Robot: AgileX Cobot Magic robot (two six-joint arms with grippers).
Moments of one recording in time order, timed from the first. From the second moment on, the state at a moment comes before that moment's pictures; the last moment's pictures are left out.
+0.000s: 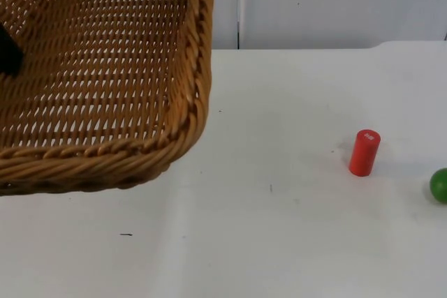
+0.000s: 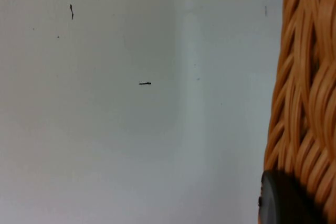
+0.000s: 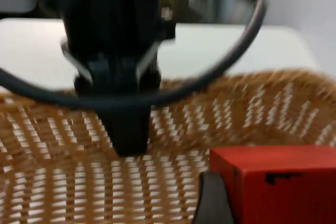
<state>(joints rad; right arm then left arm) 0.79 1.82 -1.76 0.60 0.75 -1.01 0.06 1.41 -1.10 -0.56 1.22 0.24</state>
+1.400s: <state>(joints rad) 0.79 1.98 -1.76 0.64 0.67 -1.00 0.06 1.42 -1.10 -0.54 1.22 0.24</state>
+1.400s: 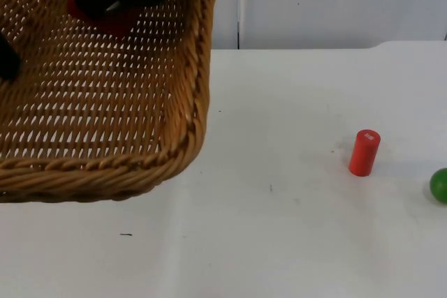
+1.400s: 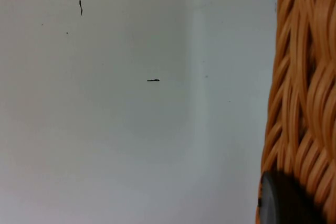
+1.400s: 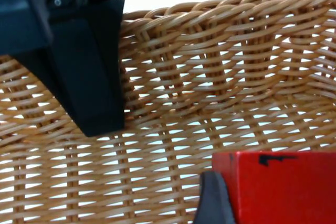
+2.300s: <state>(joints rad) 0.77 1.78 -1.76 0.63 0.70 -0.95 0.06 1.42 -1.10 -0.55 1.22 0.24</state>
